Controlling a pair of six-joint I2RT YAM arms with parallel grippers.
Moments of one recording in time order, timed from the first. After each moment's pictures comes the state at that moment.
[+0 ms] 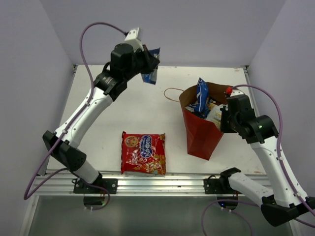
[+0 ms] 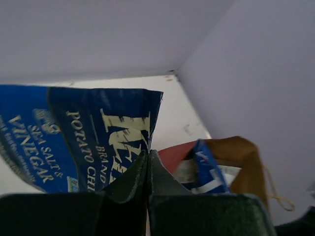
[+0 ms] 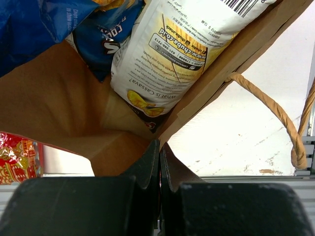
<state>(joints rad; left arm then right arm) -0.55 1.58 1.71 -0.36 0.00 -0.52 0.35 0.96 1.25 -1.20 0.24 0.30</state>
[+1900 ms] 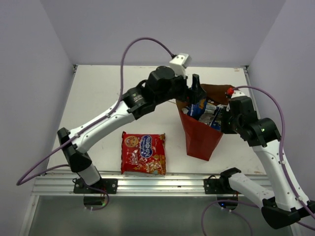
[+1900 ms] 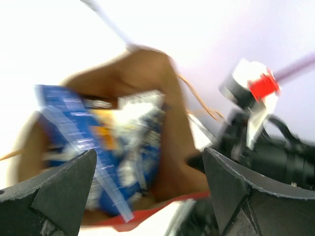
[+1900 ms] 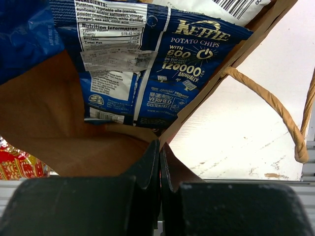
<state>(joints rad) -0.97 1.72 1.84 -0.37 0.09 -0.49 0.35 0.93 1.25 -1.19 0.22 0.30</state>
